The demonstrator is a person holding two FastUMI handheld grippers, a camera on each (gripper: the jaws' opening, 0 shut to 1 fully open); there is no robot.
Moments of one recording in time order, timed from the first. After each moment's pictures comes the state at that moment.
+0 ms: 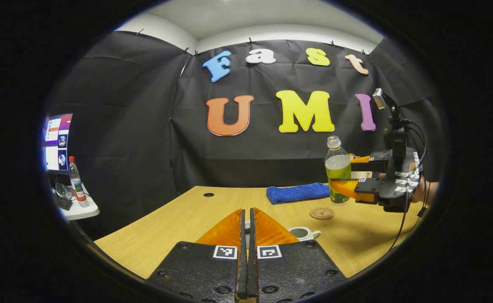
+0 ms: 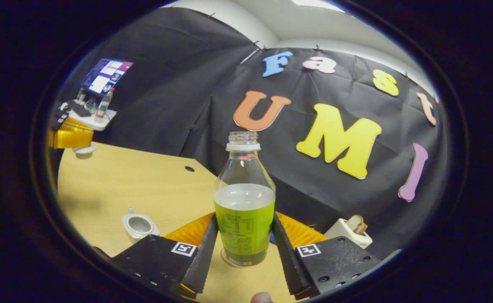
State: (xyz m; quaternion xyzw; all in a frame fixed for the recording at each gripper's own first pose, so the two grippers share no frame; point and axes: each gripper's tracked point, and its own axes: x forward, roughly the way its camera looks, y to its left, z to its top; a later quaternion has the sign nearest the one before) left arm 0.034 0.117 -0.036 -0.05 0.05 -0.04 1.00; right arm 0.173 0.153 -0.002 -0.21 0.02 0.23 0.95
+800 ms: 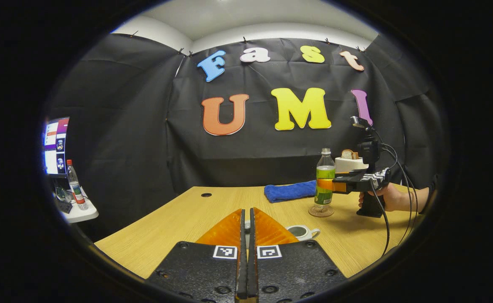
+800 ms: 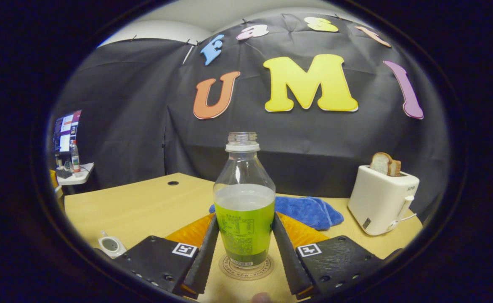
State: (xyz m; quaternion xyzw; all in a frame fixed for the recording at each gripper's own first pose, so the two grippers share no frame) left arm 0.039 0.110 -0.045 -0.04 0.06 -0.04 1.00; right arm 0.265 0.134 -0.072 -0.03 0.11 0.21 0.97
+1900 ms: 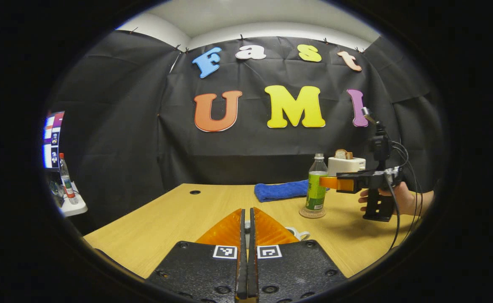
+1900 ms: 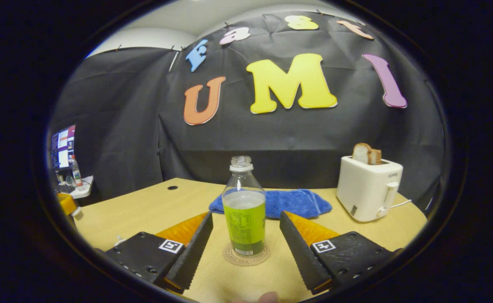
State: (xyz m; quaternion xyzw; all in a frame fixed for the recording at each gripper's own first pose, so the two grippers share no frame) left arm 0.056 0.071 -0.054 -0.05 0.06 -0.08 0.99; right arm 0.212 0.092 -0.053 0.01 0.11 0.17 0.98
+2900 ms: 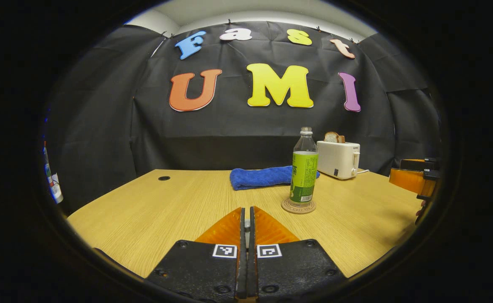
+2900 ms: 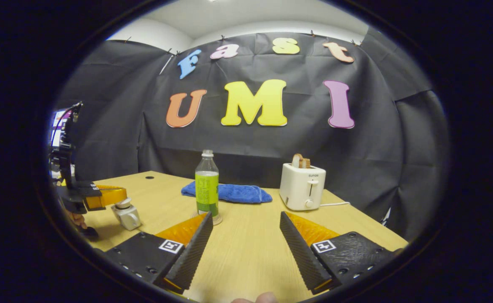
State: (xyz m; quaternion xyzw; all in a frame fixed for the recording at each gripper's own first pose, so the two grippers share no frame) left arm 0.113 0.002 -0.108 -0.05 0.10 -0.11 0.99; right arm 0.093 -0.007 -0.061 -0.04 0.06 0.07 1.00
